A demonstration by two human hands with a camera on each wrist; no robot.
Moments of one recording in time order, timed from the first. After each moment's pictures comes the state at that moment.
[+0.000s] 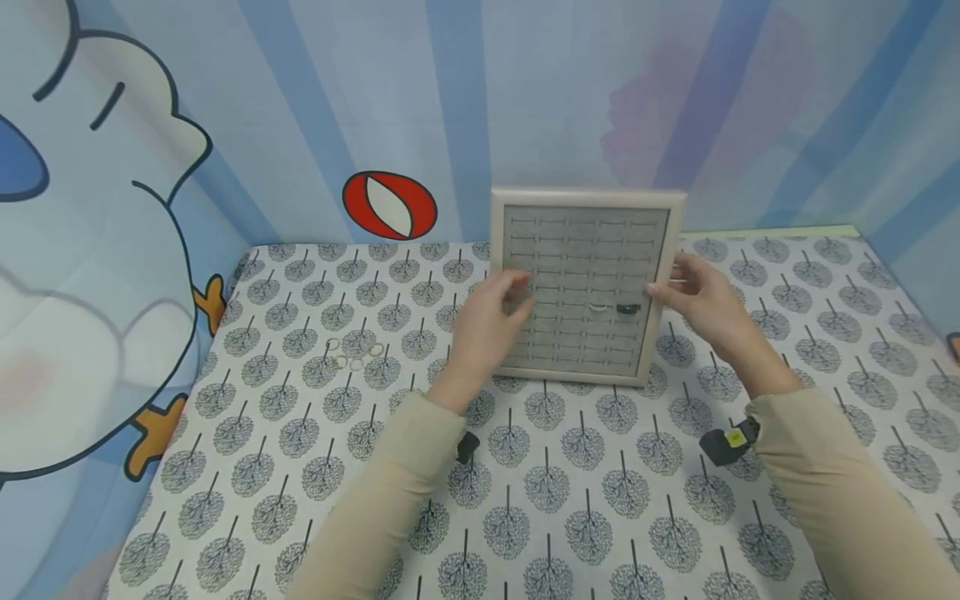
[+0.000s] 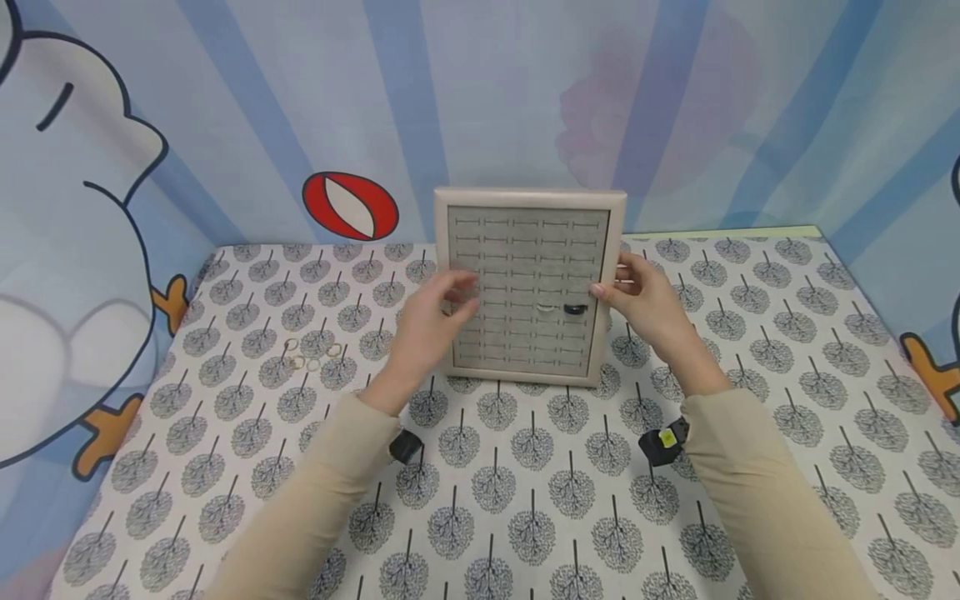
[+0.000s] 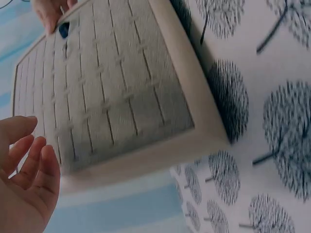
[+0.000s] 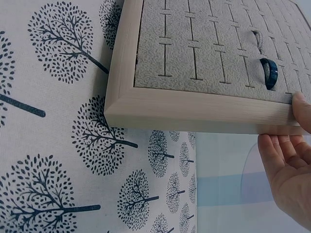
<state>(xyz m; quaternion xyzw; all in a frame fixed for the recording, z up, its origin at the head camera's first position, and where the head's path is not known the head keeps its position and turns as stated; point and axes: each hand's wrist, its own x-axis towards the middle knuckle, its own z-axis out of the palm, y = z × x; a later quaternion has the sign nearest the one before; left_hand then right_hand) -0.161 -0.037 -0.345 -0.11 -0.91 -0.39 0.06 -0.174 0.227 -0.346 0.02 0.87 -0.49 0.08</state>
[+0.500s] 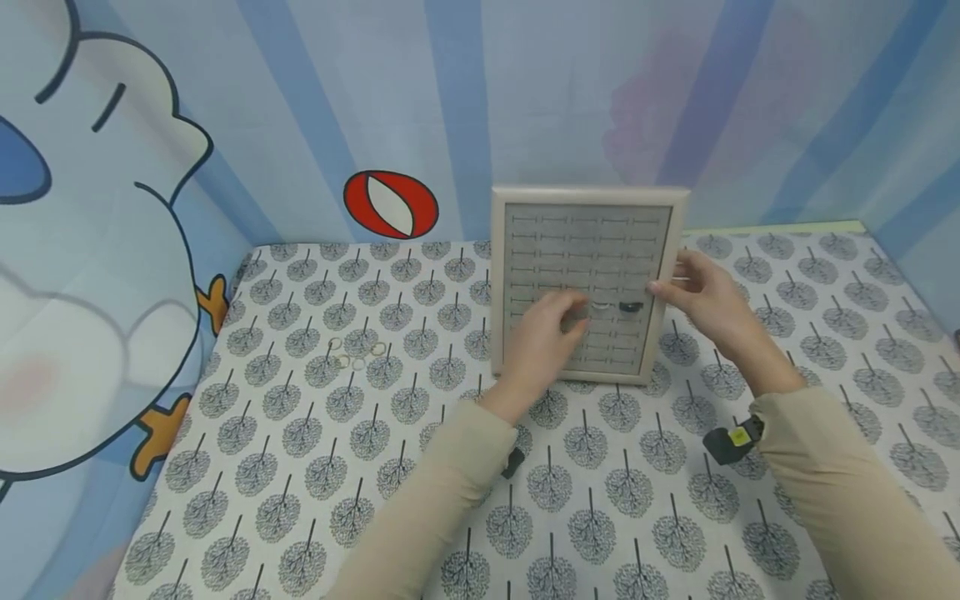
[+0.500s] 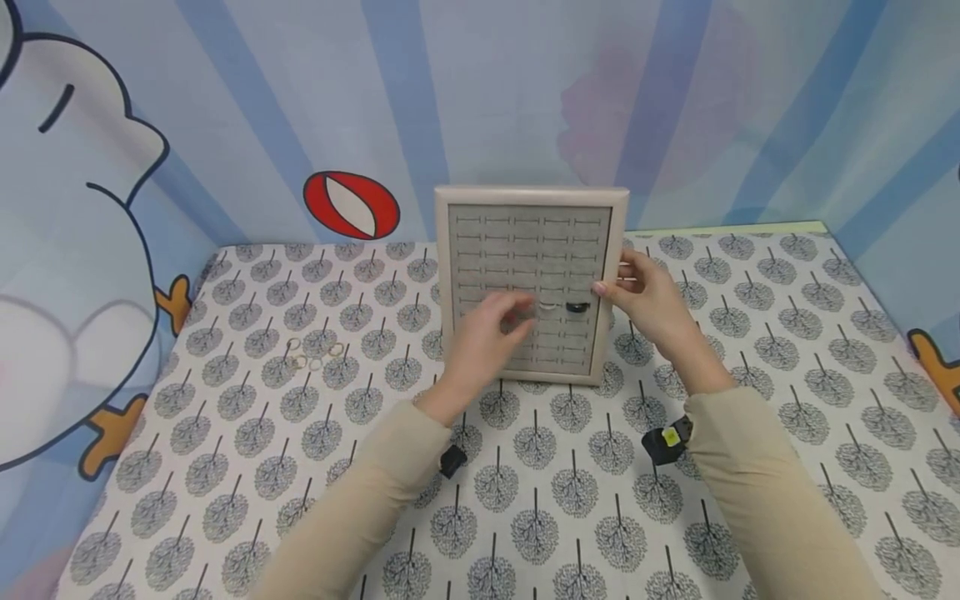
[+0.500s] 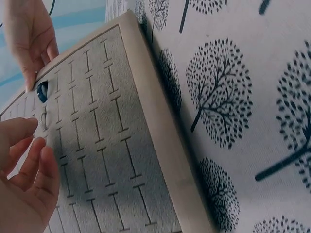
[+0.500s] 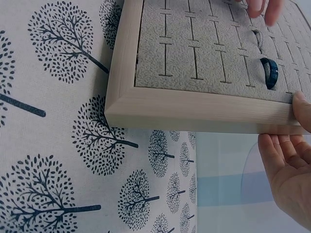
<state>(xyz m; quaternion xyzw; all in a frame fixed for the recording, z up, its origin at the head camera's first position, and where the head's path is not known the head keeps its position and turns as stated) -0.150 0.011 -0.360 -0.15 -0.91 -0.38 0.01 -0.173 0.227 -0.348 0.01 0.87 -0.49 0.08</state>
